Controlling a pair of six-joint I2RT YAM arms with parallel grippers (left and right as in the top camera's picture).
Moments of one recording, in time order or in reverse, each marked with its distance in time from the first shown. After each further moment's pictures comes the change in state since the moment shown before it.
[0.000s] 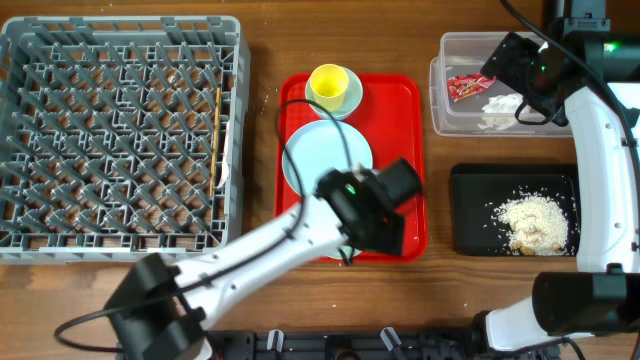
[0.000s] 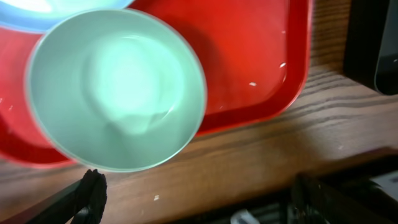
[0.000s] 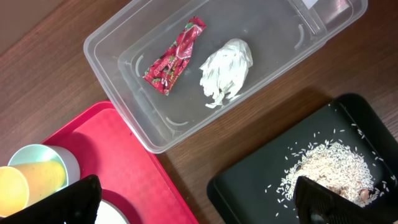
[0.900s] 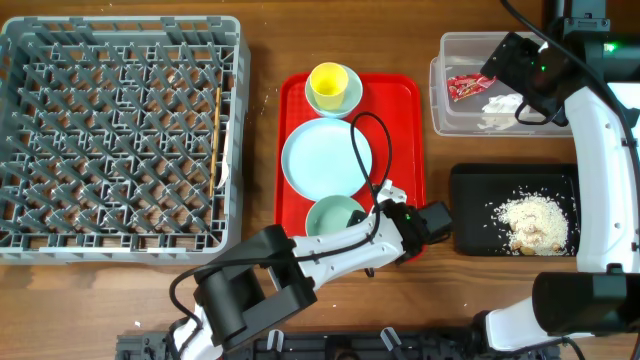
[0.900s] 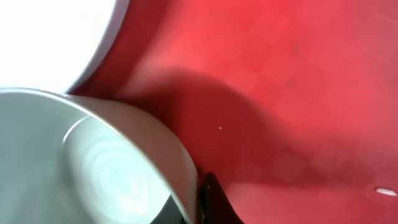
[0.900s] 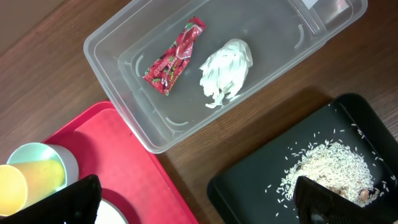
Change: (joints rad) left arm -0.117 0.331 0.000 0.131 -0.390 0.068; right arm 0.000 0.000 0.000 0.000 0.000 0.000
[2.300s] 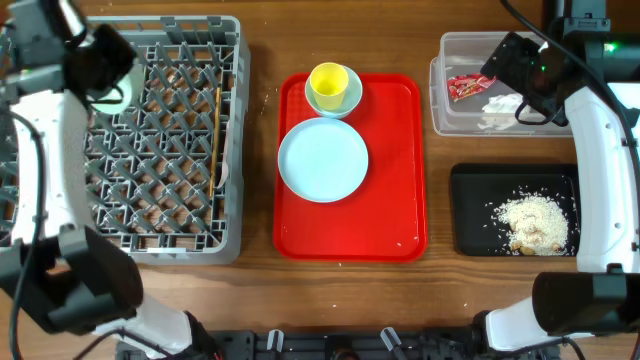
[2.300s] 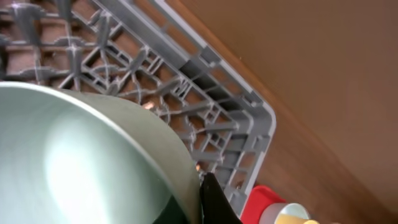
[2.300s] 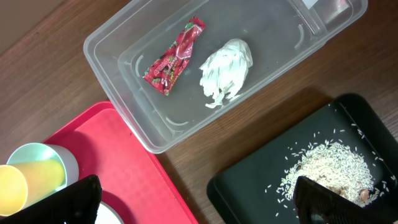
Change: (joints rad) left arm 1.433 -0.245 0.277 0.213 0.671 0.237; right arm 0.000 0.000 0.000 0.000 0.000 0.000
